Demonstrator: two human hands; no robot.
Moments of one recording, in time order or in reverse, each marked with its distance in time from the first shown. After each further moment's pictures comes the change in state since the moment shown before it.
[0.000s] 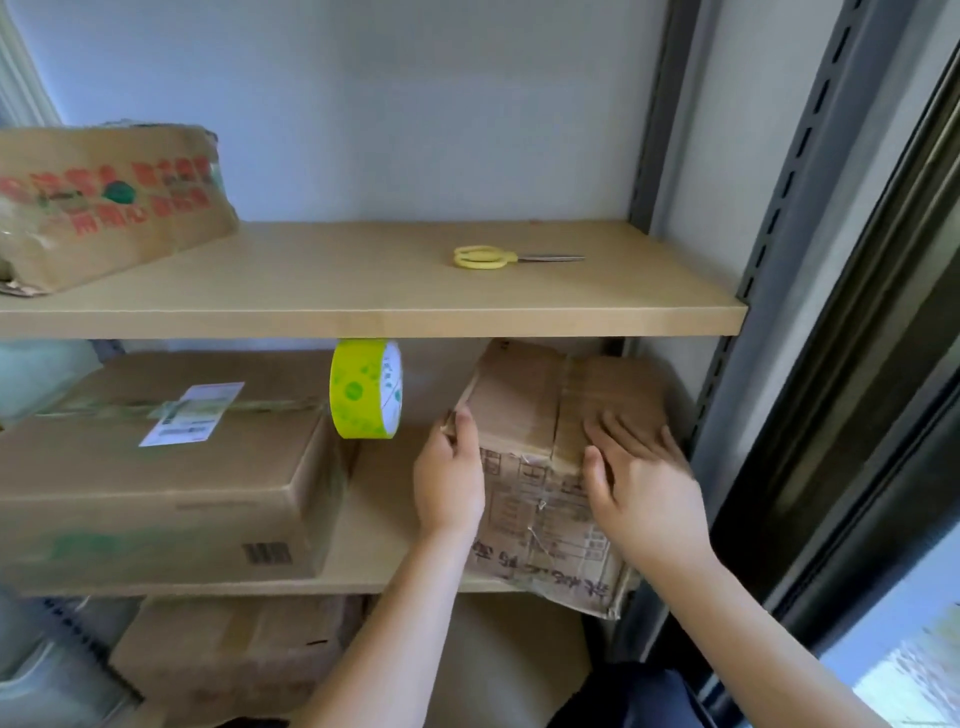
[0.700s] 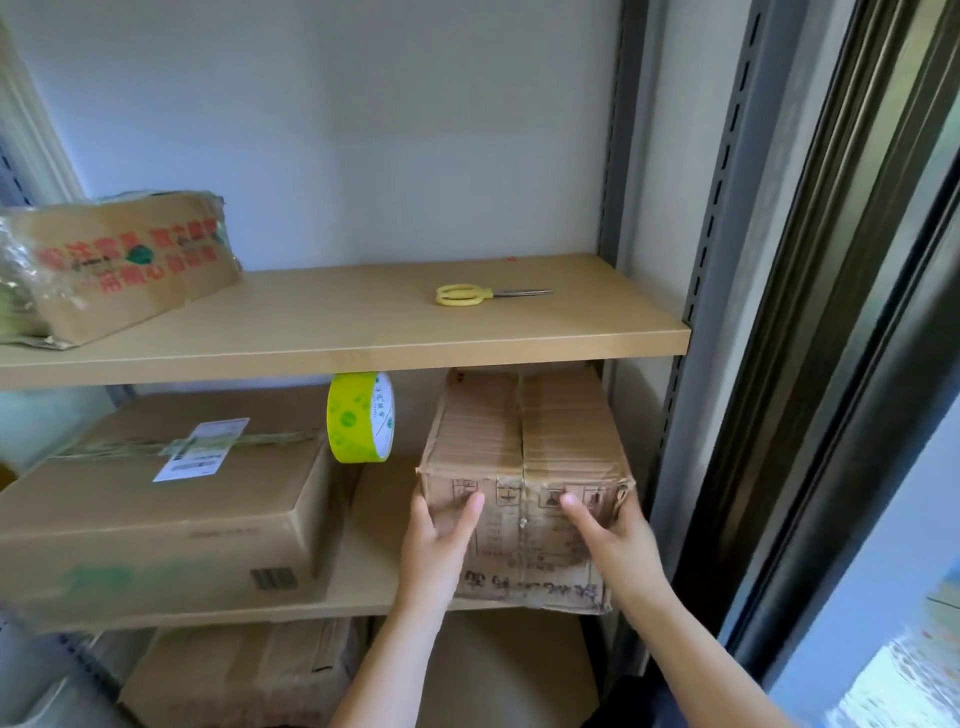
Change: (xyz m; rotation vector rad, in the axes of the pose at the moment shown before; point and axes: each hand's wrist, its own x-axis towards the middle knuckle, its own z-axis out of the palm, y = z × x) left_hand -0.038 -0.046 -0.025 -0.142 -0.210 -0.098; right_hand -0.040 -0.001 0.012 1.081 -0.175 0.611
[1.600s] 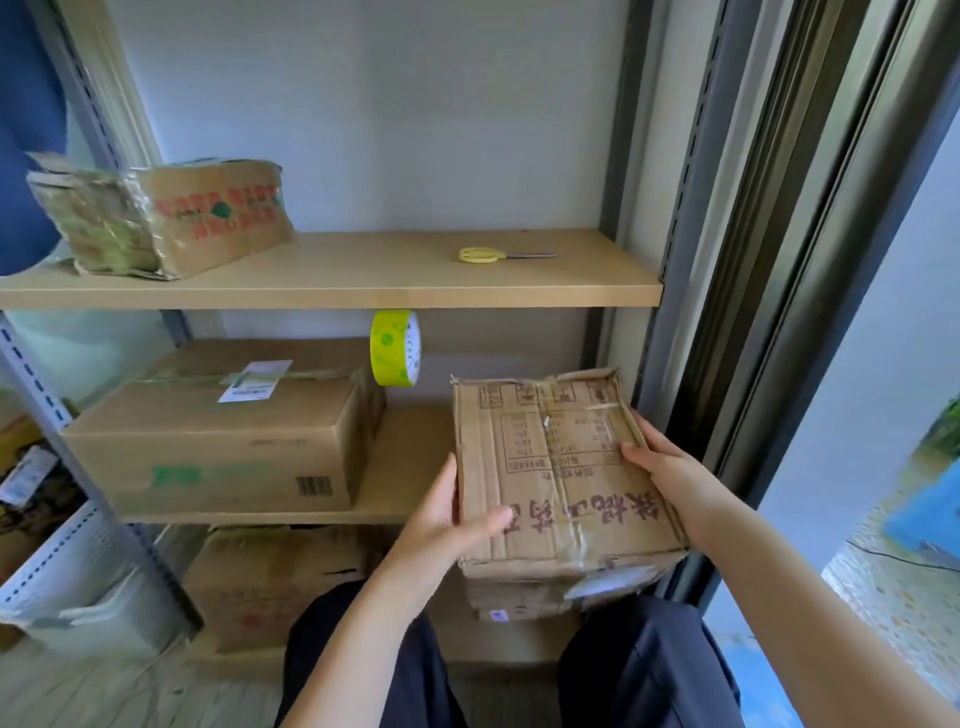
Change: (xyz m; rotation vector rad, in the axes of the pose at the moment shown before) left_hand -0.121 0.036 -0.058 -0.122 -0.567 -0.045; right_hand -0.041 -0.039 -0.079 0.181 -0.269 0.278
